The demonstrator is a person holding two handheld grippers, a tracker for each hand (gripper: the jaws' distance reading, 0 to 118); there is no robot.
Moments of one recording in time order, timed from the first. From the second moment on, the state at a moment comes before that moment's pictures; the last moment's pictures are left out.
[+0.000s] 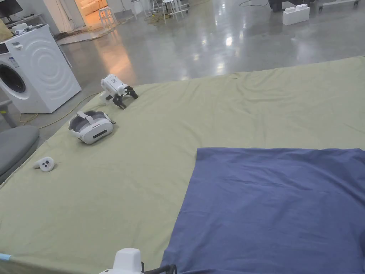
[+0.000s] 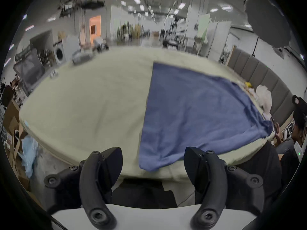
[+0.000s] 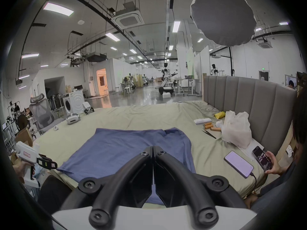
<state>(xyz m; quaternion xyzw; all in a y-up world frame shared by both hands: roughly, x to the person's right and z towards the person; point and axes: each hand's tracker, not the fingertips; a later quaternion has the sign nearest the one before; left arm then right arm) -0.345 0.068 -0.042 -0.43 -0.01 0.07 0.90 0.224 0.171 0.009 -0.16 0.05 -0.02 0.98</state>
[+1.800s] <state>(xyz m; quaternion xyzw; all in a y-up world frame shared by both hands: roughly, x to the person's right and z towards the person) -0.308 0.079 -0.358 -0.47 -0.03 0.05 0.88 0.286 0.080 -0.289 -0.40 -0.06 -0.06 0.91</state>
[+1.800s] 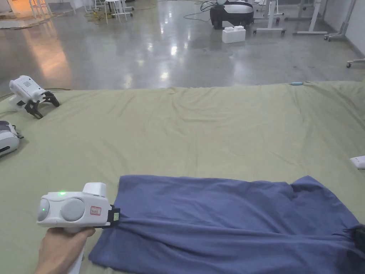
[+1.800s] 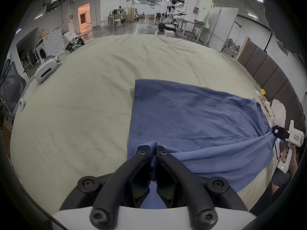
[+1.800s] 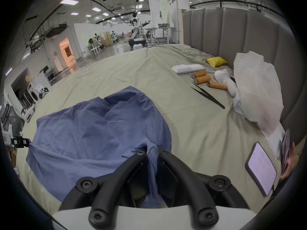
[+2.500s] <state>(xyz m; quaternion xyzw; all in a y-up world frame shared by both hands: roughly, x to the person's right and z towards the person) -0.262 0.280 -0.052 -0.03 0.01 0.00 1.00 0.222 0.239 -0.060 -0.09 0.03 -0.01 1.00</state>
